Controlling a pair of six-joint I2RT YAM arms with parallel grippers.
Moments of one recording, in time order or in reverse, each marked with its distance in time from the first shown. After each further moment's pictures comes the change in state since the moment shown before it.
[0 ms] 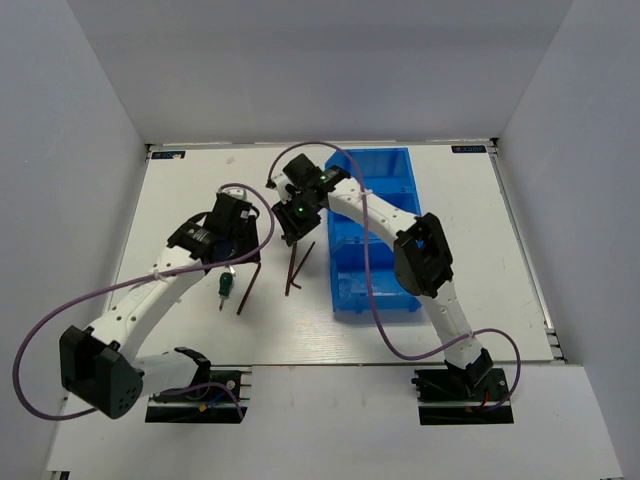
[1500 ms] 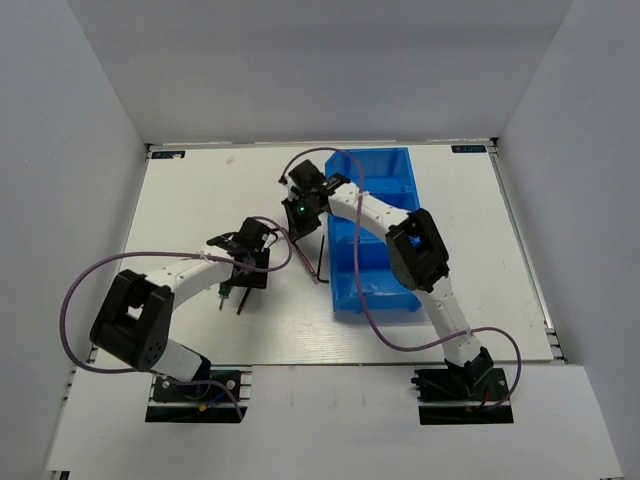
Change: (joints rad) left arm -0.011 0.236 -0.260 0.257 0.021 0.133; right arm -0.014 0.088 -0.081 0.186 0.066 0.285
